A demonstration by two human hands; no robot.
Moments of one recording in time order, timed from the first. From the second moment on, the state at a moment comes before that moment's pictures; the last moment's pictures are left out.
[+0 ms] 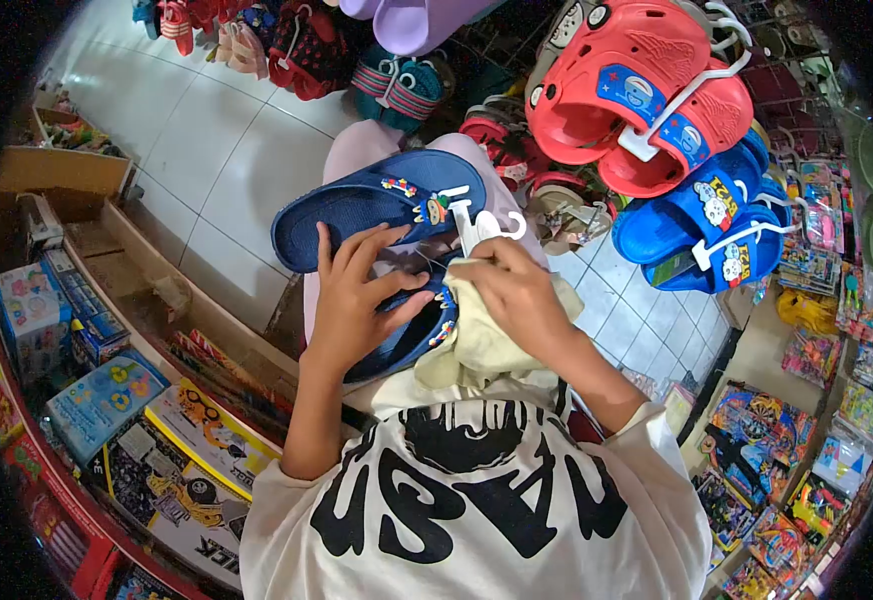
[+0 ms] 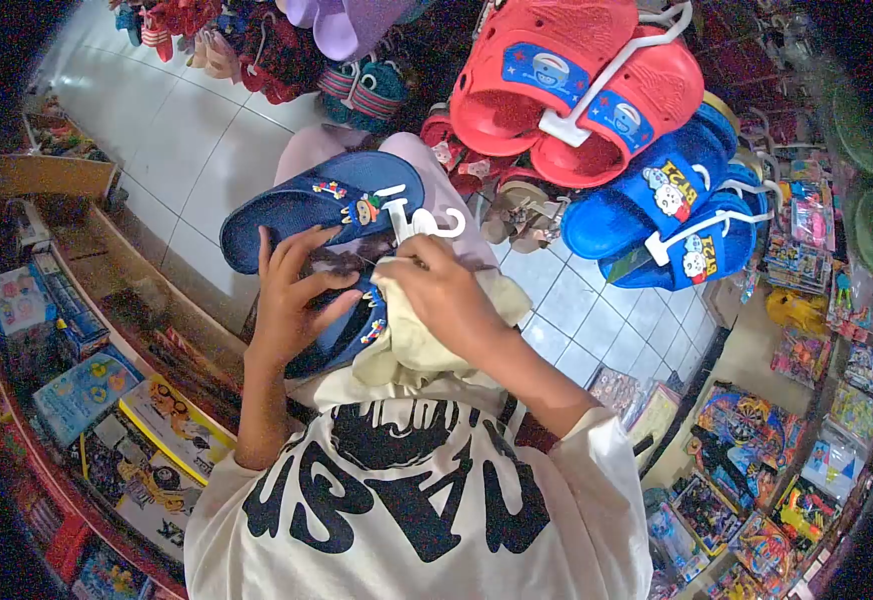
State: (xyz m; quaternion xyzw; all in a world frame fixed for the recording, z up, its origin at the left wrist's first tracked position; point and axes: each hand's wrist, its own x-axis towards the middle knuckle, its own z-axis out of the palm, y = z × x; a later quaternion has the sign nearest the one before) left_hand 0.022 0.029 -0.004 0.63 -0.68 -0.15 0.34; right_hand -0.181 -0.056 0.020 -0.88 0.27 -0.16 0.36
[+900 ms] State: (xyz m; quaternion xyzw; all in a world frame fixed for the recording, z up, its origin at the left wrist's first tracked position) left_hand 0.028 0.035 -0.005 0.64 -0.66 -0.19 0.34; right_hand -0.210 -0.104 -0.047 -0.54 0.44 -0.23 0.68
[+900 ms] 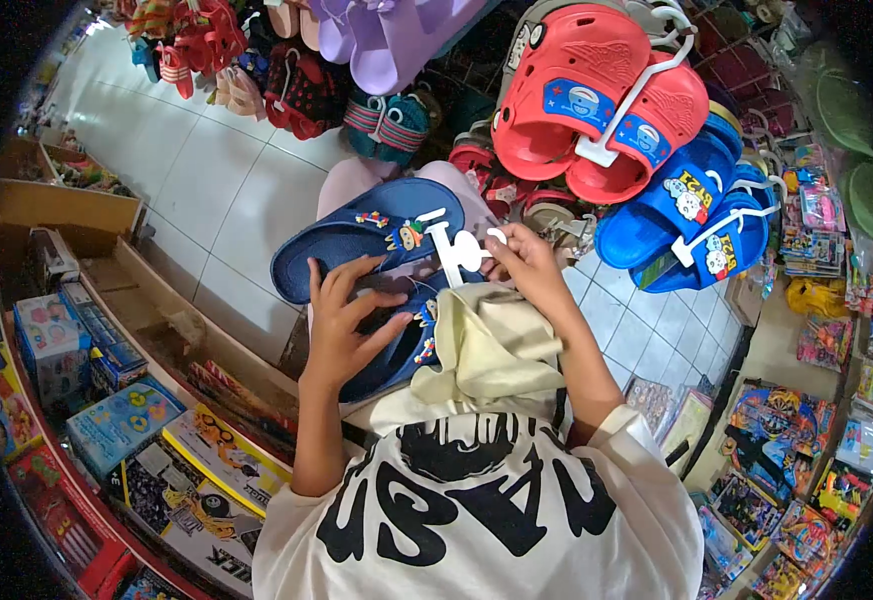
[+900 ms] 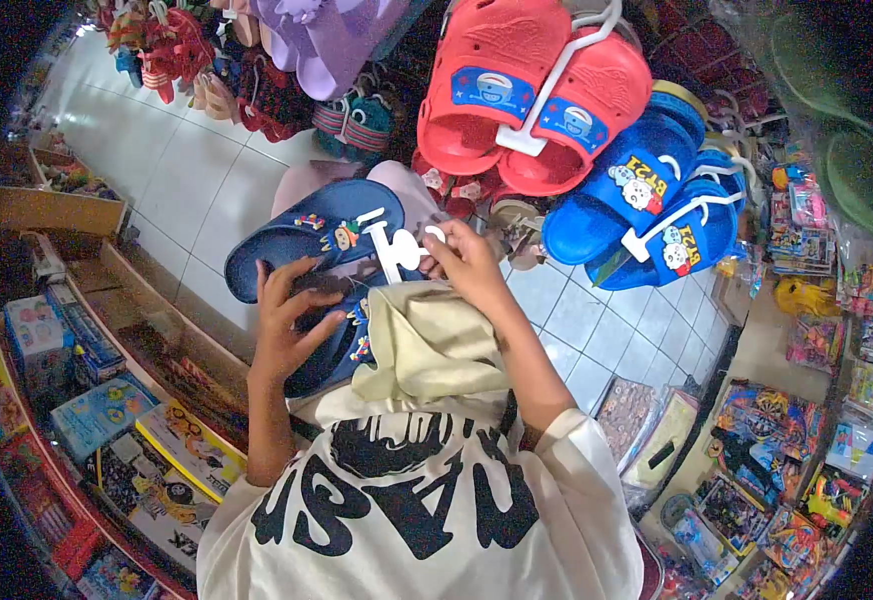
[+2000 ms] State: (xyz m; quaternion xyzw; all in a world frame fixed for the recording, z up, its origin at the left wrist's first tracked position) left_hand -0.039 0.025 -0.009 0.41 -0.80 -0.31 0.32; right_hand -0.144 -0.187 -0.074 -0.35 0.38 -0.34 0.79
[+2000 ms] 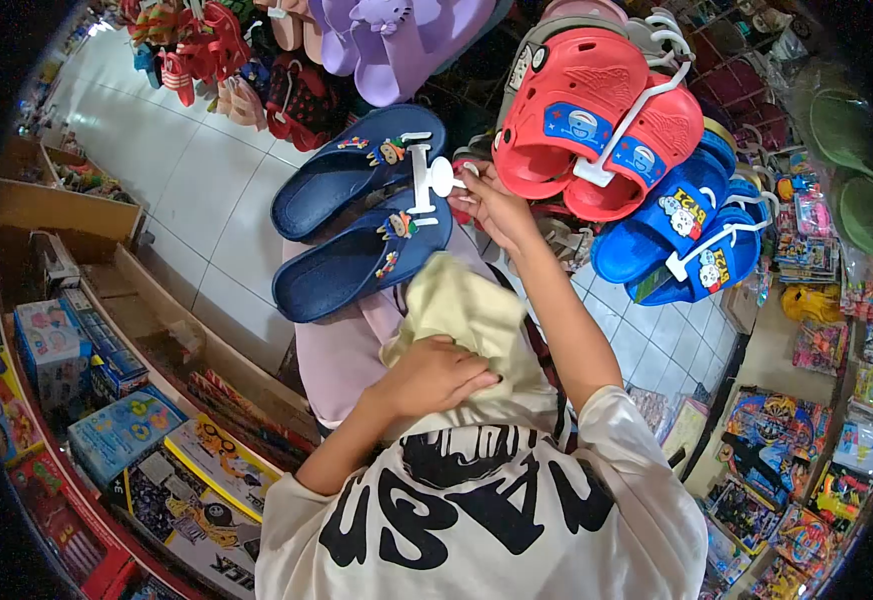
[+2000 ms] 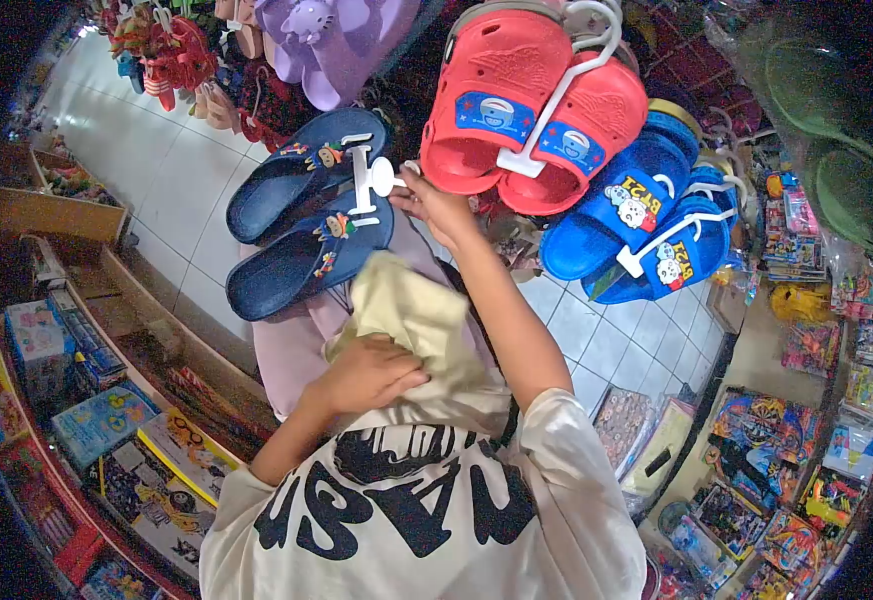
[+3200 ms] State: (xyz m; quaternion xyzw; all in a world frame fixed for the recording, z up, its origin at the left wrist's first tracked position) left_hand -0.043 0.036 -0.031 0.49 -0.64 -0.26 0.52; right_hand -0.396 -0.132 -0.177 -0.57 0.69 -0.40 0.20
